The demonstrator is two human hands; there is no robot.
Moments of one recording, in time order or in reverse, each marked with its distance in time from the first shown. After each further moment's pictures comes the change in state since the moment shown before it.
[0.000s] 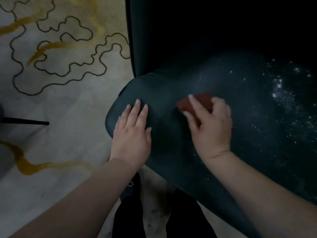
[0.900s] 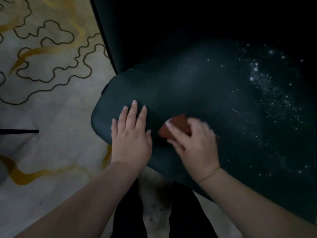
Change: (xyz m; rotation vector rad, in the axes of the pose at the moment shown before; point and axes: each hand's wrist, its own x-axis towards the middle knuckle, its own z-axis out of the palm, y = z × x) left_hand -0.015 0.032 0.016 0.035 0.044 0.031; right_hand -0.068 0.013 -0.011 0.003 -0.061 -0.166
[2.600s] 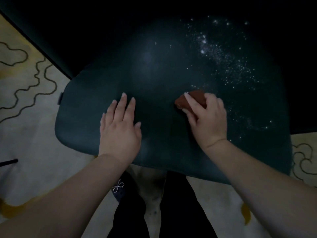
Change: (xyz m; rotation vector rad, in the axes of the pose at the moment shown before) left_hand 0.003 0.046 -0.003 0.001 -0.116 0.219; right_hand -0.037 0.078 -0.029 -0.132 0.146 0.418
